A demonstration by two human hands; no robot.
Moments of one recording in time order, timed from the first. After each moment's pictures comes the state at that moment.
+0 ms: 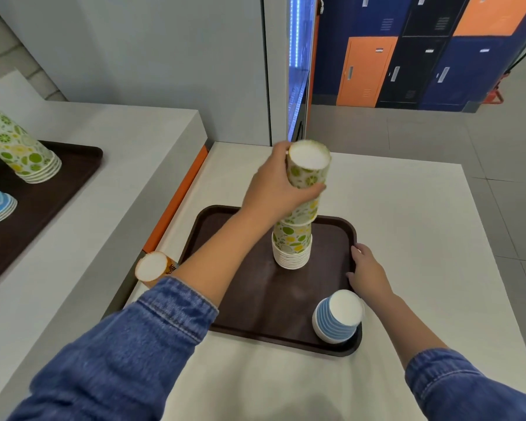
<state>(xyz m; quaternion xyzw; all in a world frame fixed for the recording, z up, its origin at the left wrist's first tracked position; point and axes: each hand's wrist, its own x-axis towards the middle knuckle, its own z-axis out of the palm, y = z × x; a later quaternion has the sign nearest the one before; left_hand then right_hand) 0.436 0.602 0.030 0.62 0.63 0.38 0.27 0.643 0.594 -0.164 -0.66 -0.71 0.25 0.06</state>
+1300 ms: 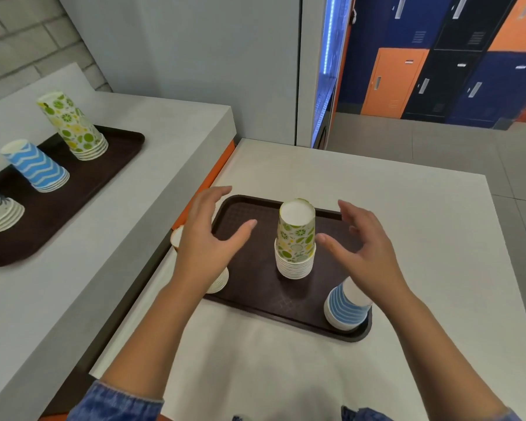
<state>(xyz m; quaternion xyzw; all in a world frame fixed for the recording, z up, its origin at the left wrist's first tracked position) 0.358 0.453 0.010 0.54 0.70 0.45 0.11 0.589 0.520 -0.026 -0.48 -0.71 0.34 0.38</state>
